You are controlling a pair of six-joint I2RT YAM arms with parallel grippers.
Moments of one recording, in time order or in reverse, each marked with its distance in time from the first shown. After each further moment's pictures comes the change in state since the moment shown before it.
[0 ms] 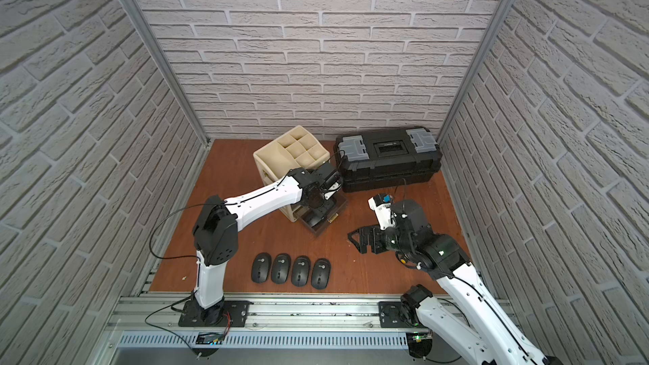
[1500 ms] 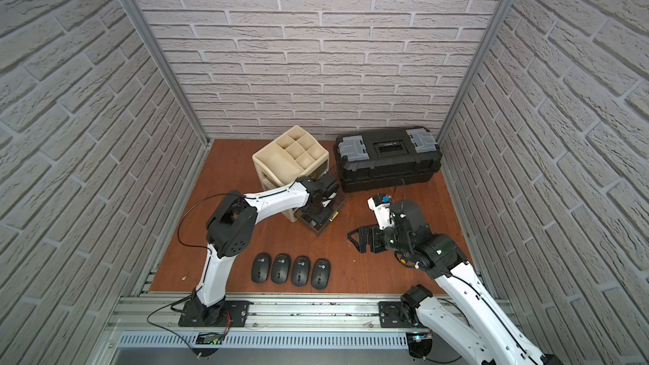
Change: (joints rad) left arm 0.034 0.114 -0.089 0.105 -0.032 -0.029; right arm 0.000 0.006 -0.024 0.025 0.005 0.004
